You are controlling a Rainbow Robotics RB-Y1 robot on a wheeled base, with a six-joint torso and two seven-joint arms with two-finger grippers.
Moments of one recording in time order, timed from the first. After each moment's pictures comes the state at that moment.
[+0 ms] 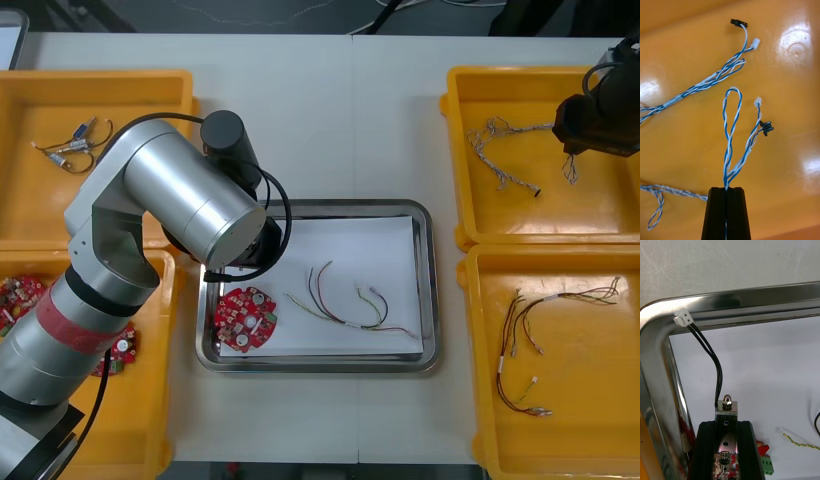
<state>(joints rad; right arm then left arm) -0.97 -0.62 -0.10 -0.96 -0.45 1.50 1.38 -0.57 0.37 -0.46 -1.91 0.31 1.79 -0.91</state>
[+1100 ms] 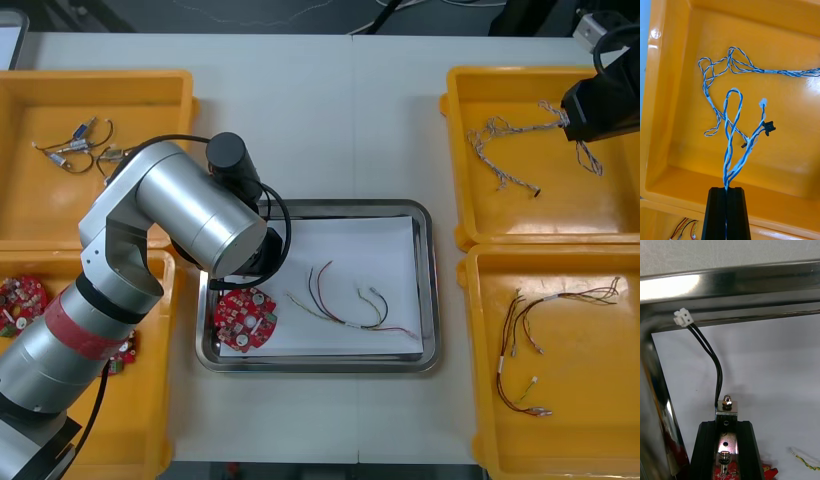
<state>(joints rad) -0.83 -0.62 -0.18 -1.57 -0.60 1.91 1.69 -0.54 0.37 -0.48 -1.83 0.31 1.68 -0.91</state>
